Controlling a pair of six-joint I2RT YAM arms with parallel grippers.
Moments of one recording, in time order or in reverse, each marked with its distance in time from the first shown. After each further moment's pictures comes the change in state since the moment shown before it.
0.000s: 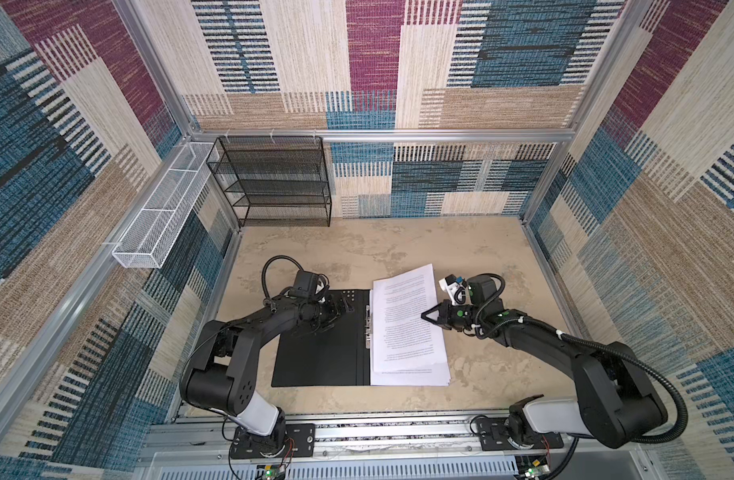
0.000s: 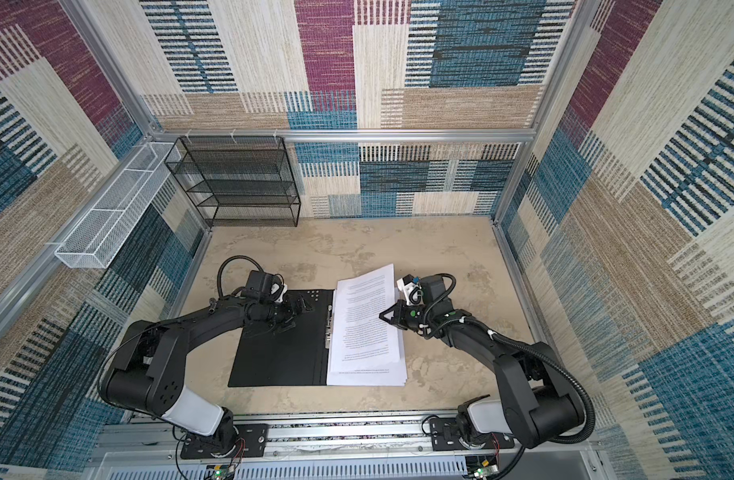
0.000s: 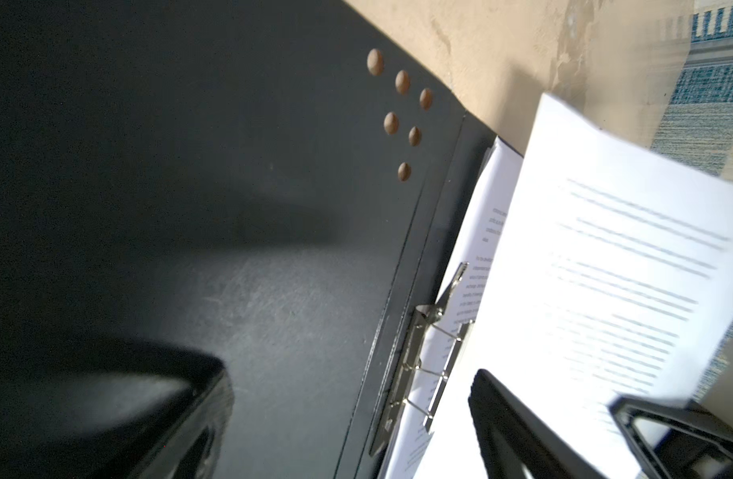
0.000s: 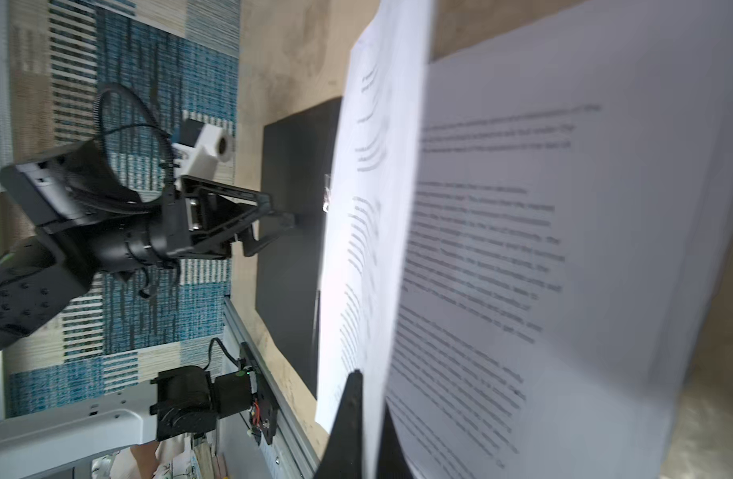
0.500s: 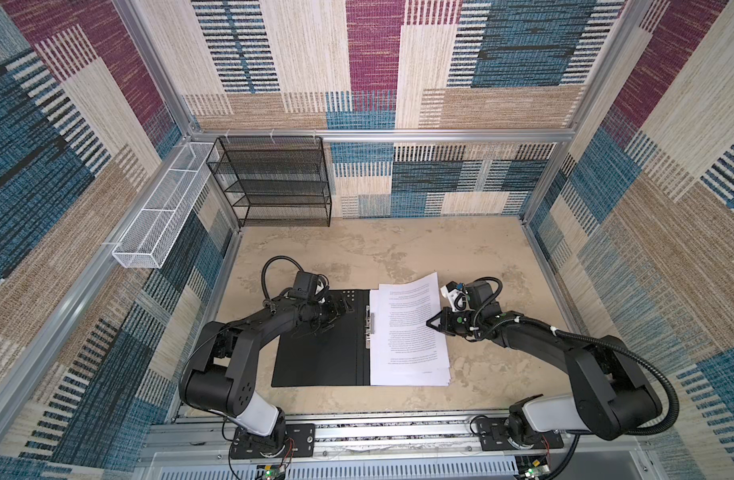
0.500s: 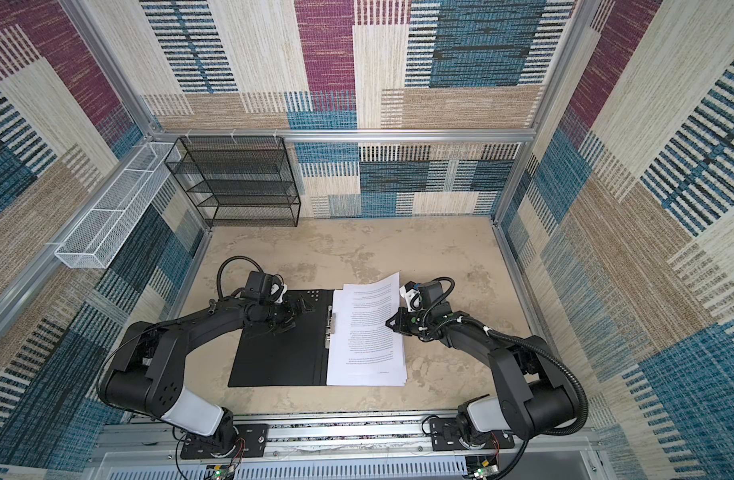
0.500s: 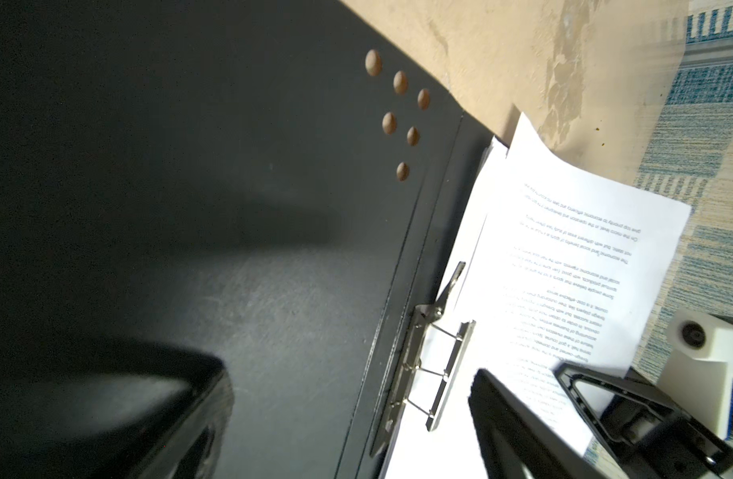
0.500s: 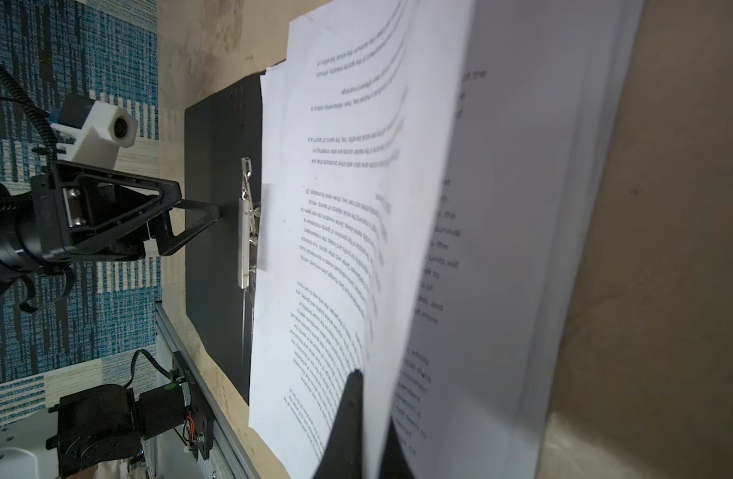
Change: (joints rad) left arm 0.000 0.001 -0.006 0.009 0.000 0.000; right arm 0.001 0.033 -0.011 -0.059 0.093 -0.108
